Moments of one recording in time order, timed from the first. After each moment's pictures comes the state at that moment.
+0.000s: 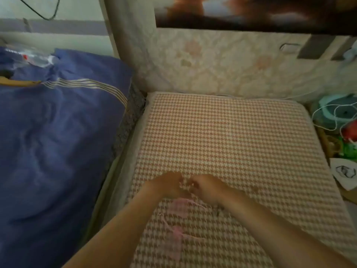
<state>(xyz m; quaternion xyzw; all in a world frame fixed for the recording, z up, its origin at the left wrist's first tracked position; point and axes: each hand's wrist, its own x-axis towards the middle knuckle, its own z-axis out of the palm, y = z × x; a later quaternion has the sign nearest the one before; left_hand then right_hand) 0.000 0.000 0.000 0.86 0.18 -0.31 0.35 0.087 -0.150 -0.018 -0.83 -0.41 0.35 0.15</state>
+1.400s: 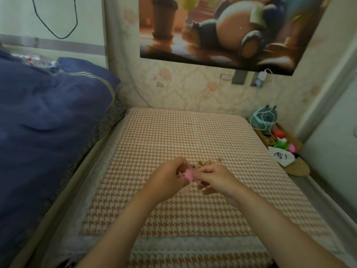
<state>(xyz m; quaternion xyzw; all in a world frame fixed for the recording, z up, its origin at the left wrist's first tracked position) -0.153 -0.135 -0.033 0.91 0.02 0.13 0.40 -0.082 -0.305 -0.007 -0.80 -0.15 0.25 0.52</state>
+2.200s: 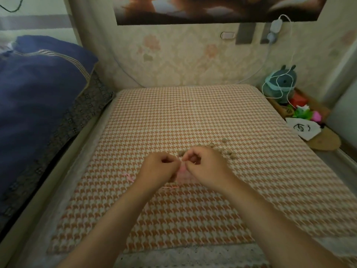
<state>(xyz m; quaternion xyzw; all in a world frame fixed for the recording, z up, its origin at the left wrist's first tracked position) -0.091 -0.144 -0.074 0.80 0.25 0.08 0.54 -0.015 -0.289 -0.081 -0.85 -0.31 0.07 0.42</state>
